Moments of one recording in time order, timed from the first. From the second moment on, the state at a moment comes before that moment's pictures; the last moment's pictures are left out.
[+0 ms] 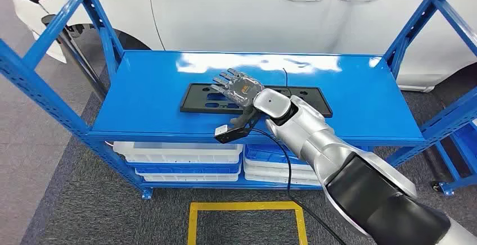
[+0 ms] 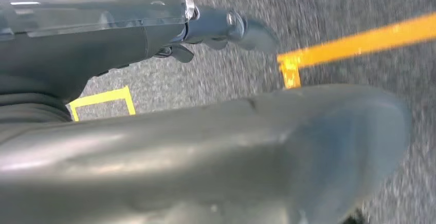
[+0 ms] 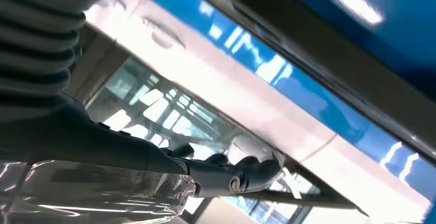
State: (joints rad) left arm -0.16 -0.19 1.13 -0.19 -1.40 0.01 0.02; right arm -1.08 0.08 0.88 -0.41 1.39 -0.21 -0.15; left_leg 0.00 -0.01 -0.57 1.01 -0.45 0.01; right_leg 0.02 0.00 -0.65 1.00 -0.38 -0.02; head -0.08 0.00
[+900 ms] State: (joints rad) left arm -0.16 -0.19 1.13 -0.19 -1.40 0.01 0.00; right arm -0.96 0.02 0.61 -0.36 1.24 -0.19 0.00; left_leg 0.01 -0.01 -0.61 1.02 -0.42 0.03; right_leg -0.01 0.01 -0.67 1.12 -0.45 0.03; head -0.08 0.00
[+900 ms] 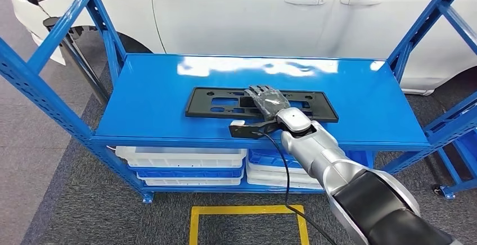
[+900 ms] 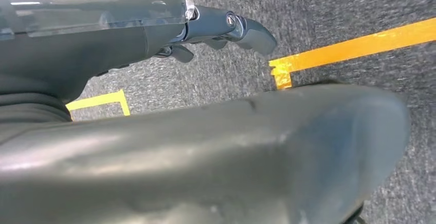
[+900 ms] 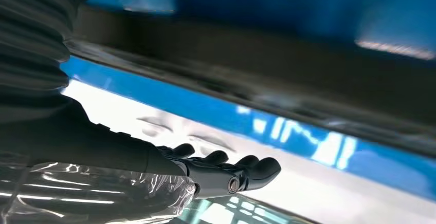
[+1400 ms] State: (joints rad) left arm -0.16 -0.19 1.13 -0.19 -1.40 0.01 -0.01; right arm -0.97 0.01 0.55 -0.34 1.29 -0.21 0.03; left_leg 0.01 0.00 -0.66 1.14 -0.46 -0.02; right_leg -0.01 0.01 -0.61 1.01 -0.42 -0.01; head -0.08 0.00
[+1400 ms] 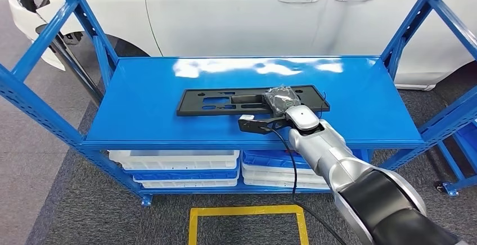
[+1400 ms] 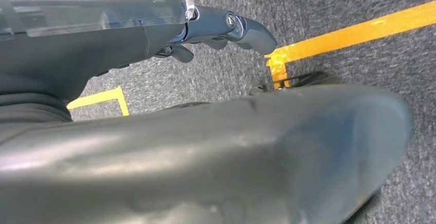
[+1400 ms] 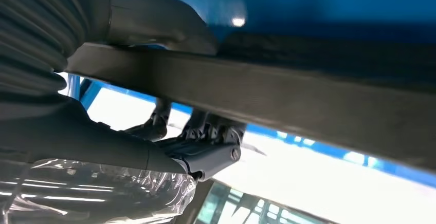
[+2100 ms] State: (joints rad) left arm -0.17 -0.19 1.14 -0.19 -1.37 0.00 -0.11; right arm -0.97 0.04 0.32 -0.54 0.67 0.10 -0.48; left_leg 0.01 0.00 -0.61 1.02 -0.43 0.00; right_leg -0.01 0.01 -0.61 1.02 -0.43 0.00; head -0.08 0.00
